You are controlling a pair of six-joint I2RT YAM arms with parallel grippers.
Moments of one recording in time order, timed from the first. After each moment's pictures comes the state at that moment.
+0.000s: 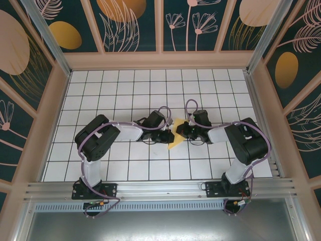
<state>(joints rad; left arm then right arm) -0.79 1.94 0.97 0.05 0.50 -0.67 0.44 1.70 0.56 0.34 -0.51 0.83</state>
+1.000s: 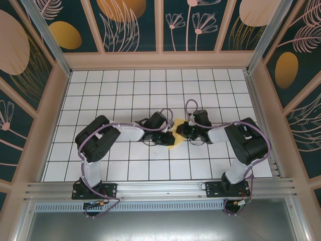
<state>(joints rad) -0.81 1.93 0.99 -0.02 0.51 -0.67 0.44 1.70 0.56 0.33 -0.50 0.83</state>
